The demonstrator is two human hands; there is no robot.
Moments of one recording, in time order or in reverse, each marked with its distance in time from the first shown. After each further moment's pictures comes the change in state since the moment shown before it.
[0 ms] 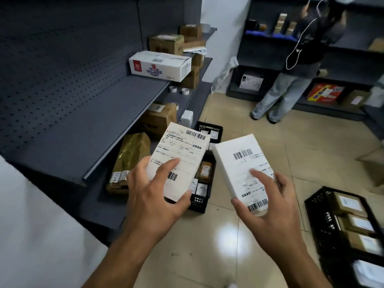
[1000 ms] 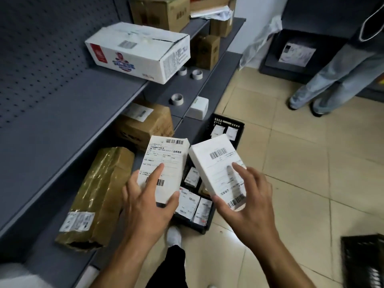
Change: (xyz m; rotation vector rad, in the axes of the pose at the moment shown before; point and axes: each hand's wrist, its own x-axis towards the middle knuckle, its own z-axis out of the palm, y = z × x) left_hand 0.314 -0.054 0.287 0.159 -0.022 -0.398; right_hand 0.393 0.189 0.177 0.100 -0.312 0.010
